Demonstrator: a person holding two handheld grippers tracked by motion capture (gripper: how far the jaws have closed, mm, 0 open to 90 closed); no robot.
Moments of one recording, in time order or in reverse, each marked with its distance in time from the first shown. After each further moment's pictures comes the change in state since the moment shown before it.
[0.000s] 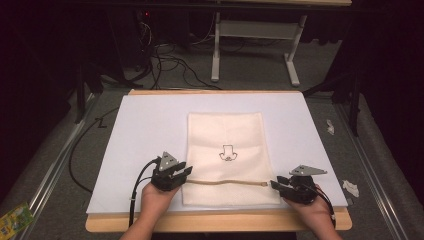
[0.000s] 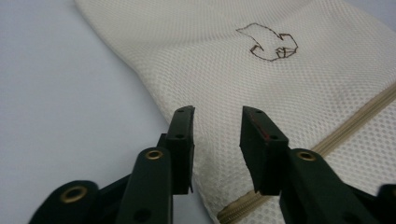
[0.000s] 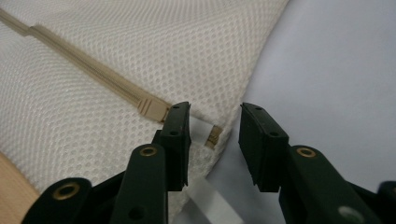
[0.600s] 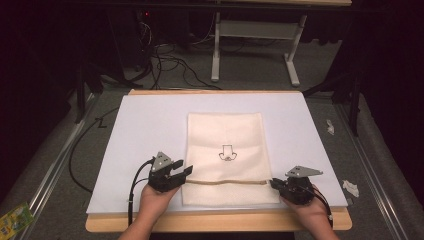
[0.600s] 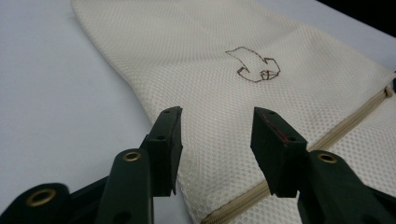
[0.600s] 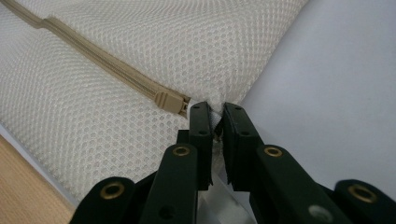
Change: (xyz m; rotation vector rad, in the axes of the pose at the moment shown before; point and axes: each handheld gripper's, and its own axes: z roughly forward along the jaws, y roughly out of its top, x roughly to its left) left arm 0.000 0.004 -0.008 -0.040 -0.041 -0.069; right arm 0.011 0.004 -0.001 0.007 -0.008 -0.058
